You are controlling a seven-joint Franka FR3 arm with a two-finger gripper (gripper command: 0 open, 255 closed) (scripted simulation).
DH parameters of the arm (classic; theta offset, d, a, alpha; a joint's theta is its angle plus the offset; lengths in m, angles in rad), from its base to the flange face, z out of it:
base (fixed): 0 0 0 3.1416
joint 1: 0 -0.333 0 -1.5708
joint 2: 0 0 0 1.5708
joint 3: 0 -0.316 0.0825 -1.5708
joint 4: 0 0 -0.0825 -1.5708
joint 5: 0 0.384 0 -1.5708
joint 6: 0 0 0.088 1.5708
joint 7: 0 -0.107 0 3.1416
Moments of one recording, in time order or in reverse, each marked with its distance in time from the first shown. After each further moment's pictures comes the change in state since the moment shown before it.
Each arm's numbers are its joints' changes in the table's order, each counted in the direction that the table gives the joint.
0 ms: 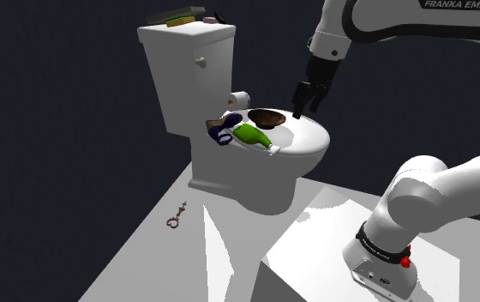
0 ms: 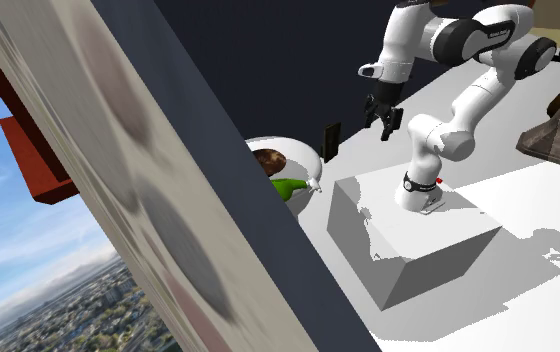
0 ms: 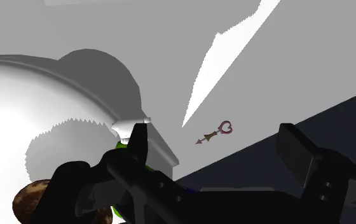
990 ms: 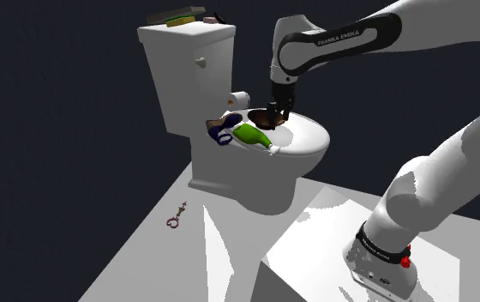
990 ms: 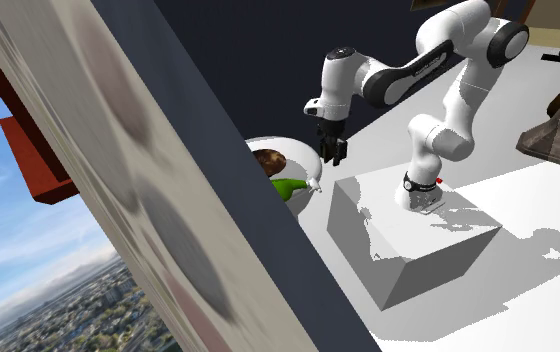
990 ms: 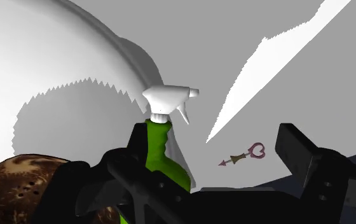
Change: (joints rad) arm 0.036 -0.485 0.055 0.136 -0.136 -0.221 0.160
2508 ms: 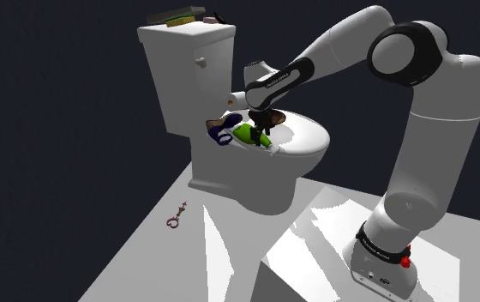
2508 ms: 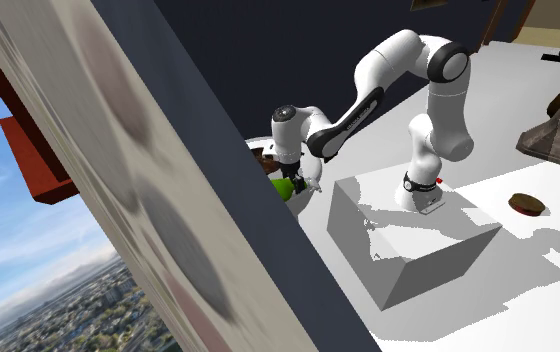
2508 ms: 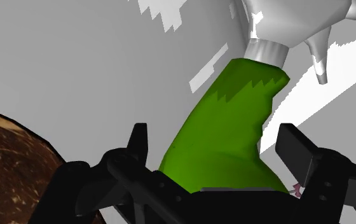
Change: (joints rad) arm 0.039 -0.549 0.038 0.266 -0.131 -0.182 0.099
